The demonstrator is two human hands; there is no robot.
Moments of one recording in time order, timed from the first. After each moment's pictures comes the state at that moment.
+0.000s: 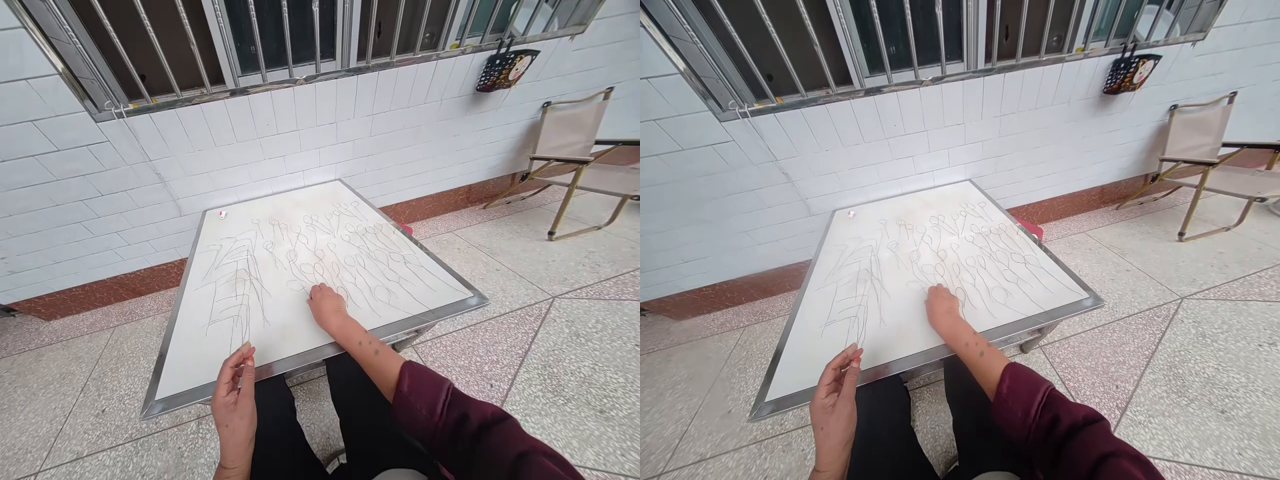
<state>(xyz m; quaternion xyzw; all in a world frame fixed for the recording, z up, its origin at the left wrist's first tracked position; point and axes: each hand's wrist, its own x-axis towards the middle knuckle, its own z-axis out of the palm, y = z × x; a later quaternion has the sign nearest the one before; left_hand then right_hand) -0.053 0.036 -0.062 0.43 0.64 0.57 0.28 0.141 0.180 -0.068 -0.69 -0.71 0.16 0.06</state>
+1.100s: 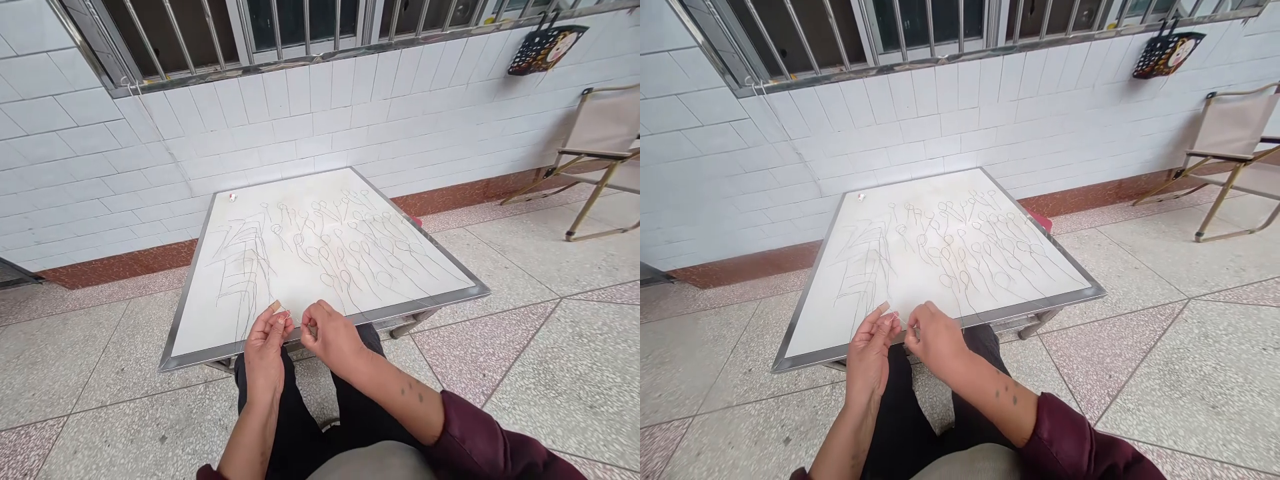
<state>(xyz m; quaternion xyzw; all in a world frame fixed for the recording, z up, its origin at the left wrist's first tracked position) -0.005 0.044 -0.039 0.30 0.51 0.63 0.50 0.130 0.054 -0.035 -0.57 -0.75 0.16 0.29</state>
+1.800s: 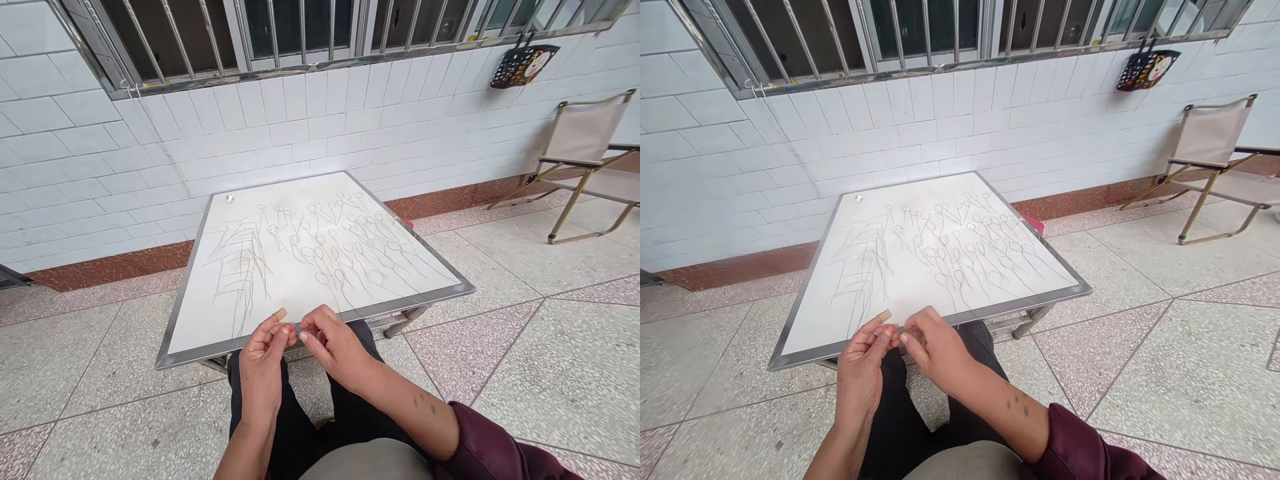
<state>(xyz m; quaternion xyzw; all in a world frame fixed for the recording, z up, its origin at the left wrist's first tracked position) 0.000 0.013 -0.029 0.34 0.50 0.62 0.50 0.151 0.025 -0.022 -0.44 -0.74 0.31 0.40</state>
